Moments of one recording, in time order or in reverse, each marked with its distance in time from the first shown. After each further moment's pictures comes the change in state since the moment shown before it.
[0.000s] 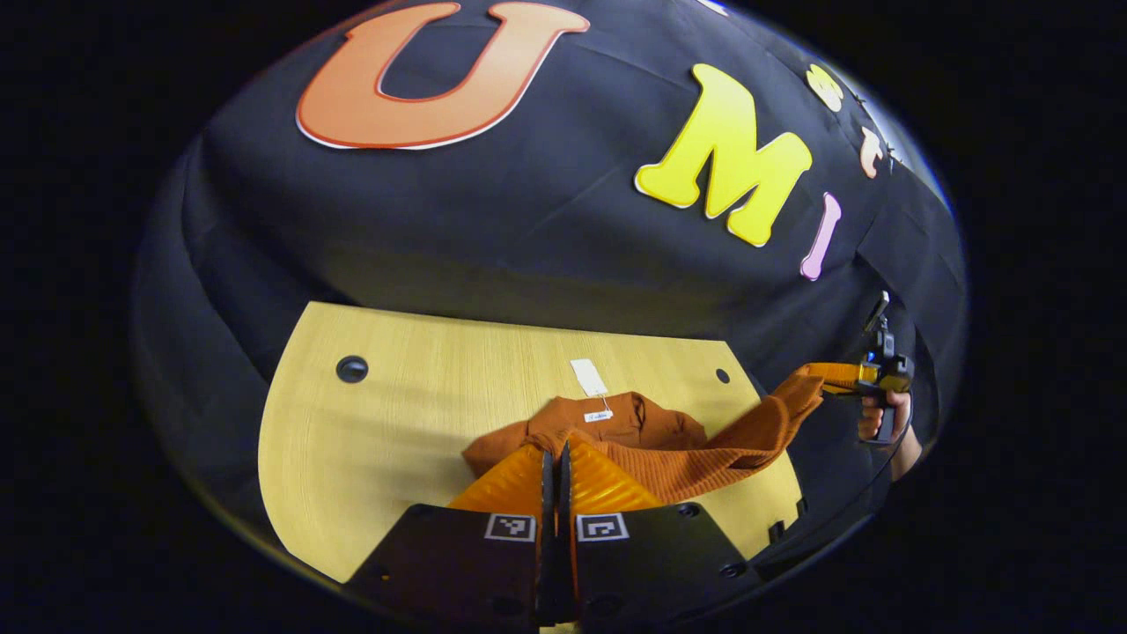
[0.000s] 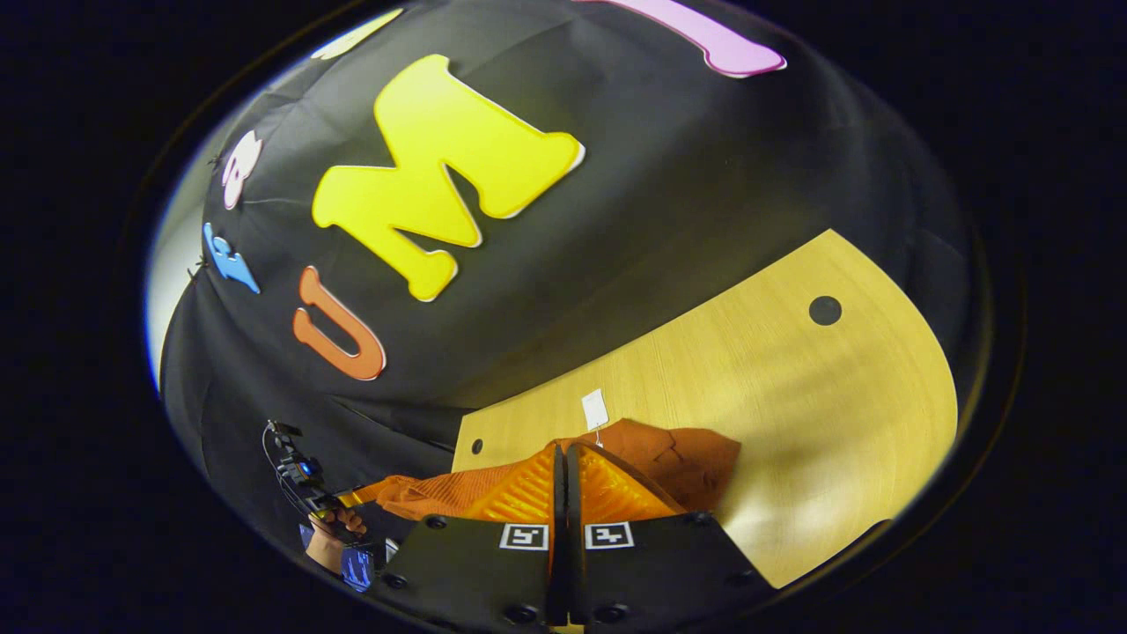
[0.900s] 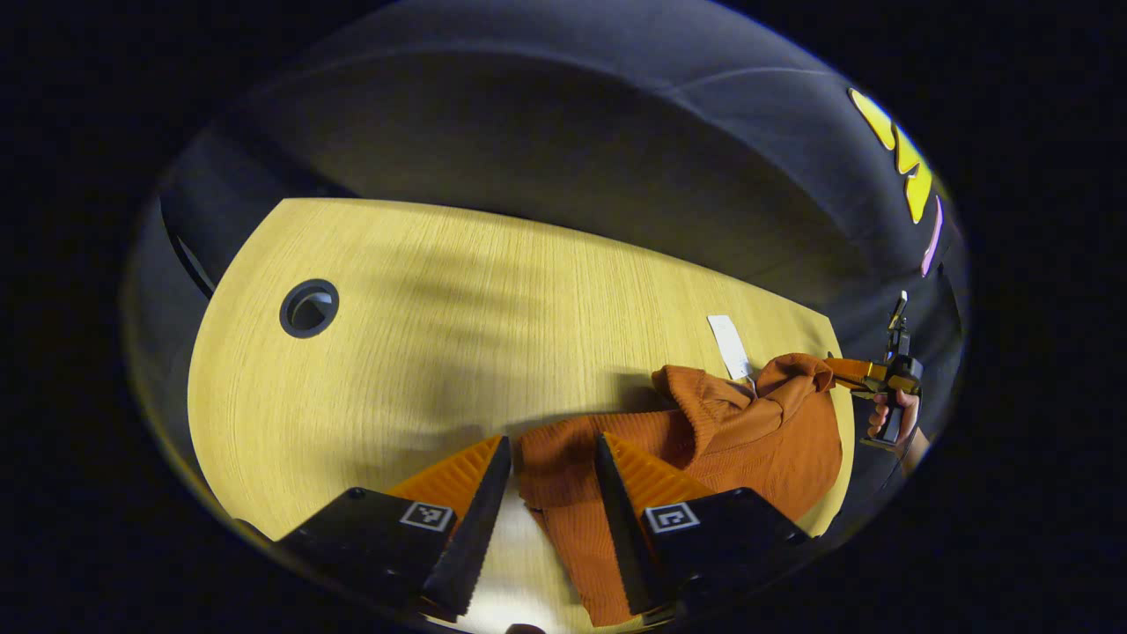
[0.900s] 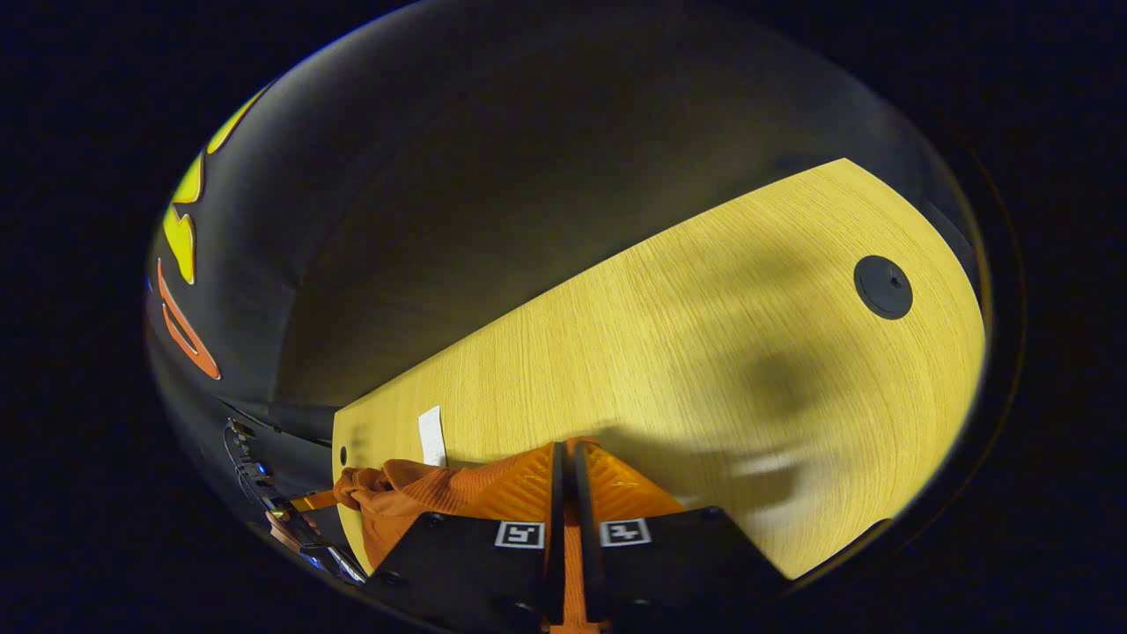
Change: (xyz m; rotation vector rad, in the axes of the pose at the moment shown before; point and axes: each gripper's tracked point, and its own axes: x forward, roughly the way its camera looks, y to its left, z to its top) left arm 0.175 0.123 -0.074 -0.124 0.230 0.143; right arm 0.206 -0.163 -0.004 0.004 0.115 -0.231
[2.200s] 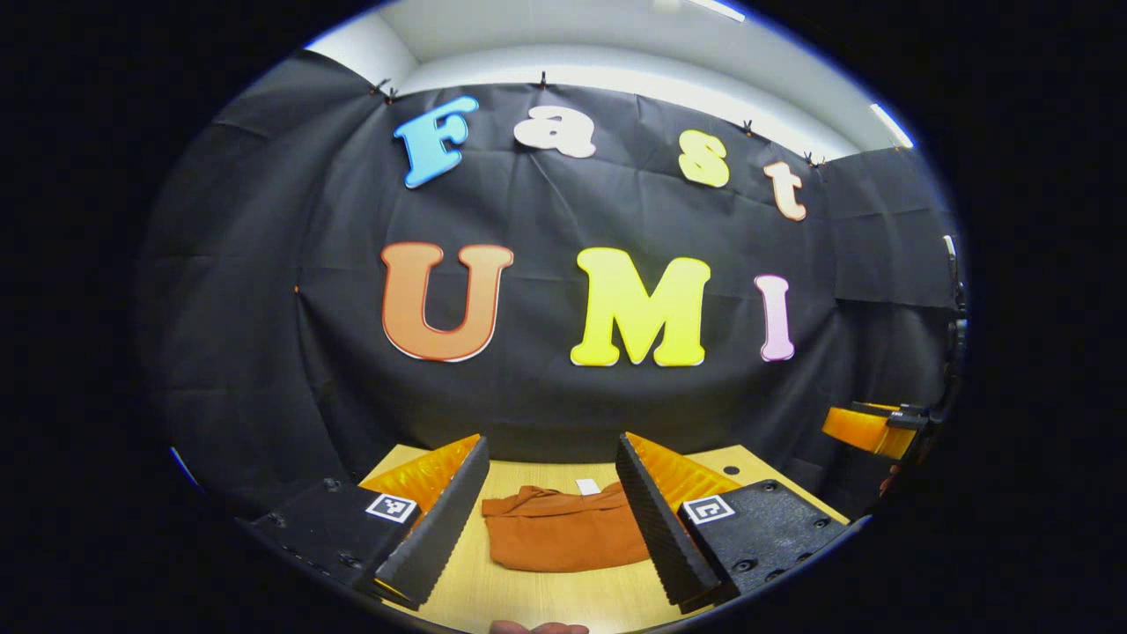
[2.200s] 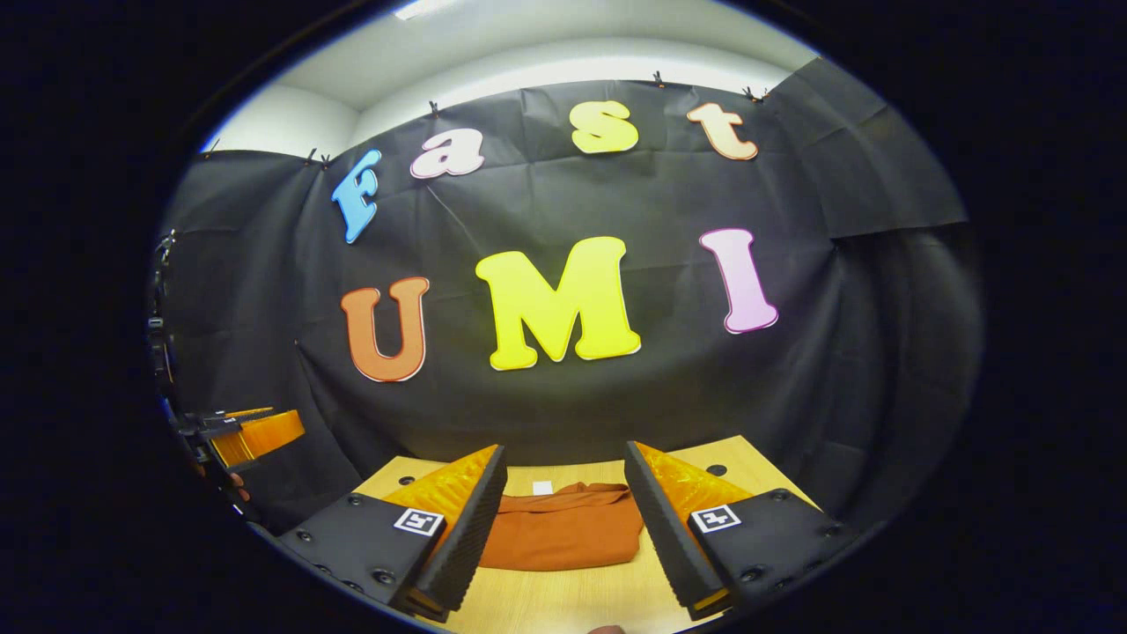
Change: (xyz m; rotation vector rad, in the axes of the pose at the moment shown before) left arm -0.447 -0.242 -0.105 0.212 -0.991 0.111; right arm -0.502 0.184 -0.177 -0.473 -0.847 0.051
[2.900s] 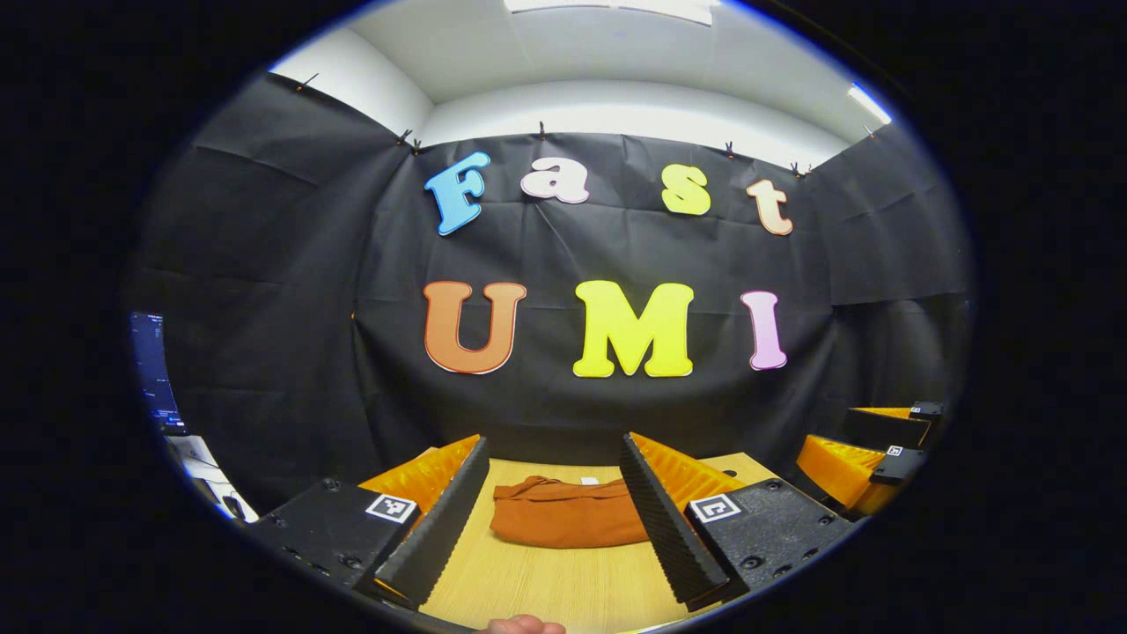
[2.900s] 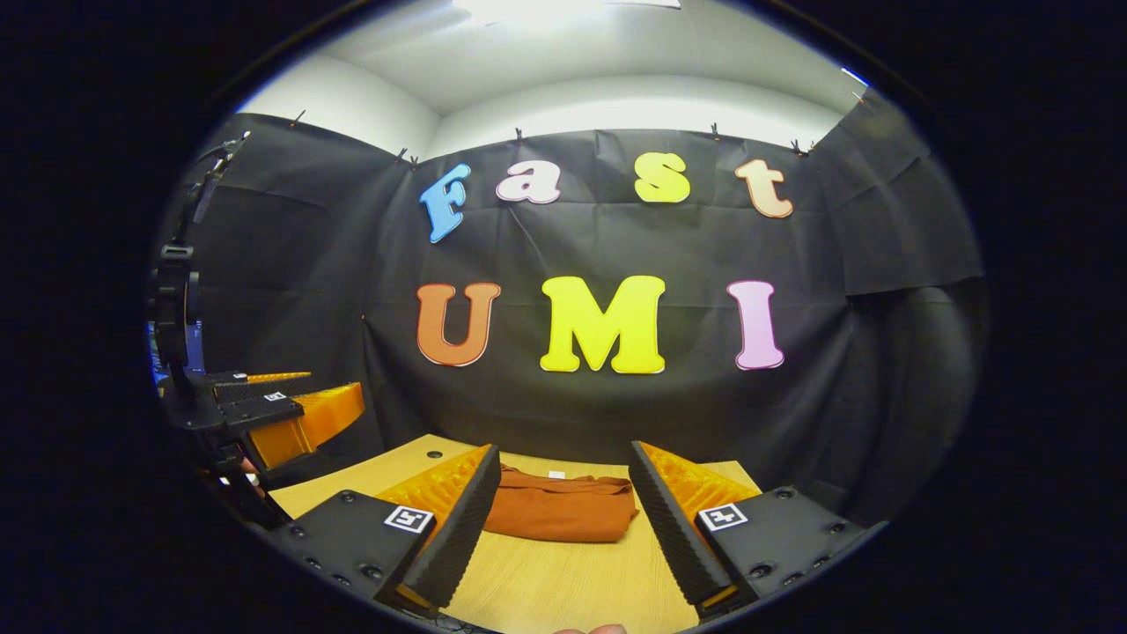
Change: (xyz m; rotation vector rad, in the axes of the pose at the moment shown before) left arm -0.123 -0.059 -0.034 0.042 -0.105 0.114; right arm -0.140 0.012 -0.028 -0.154 -0.077 0.104
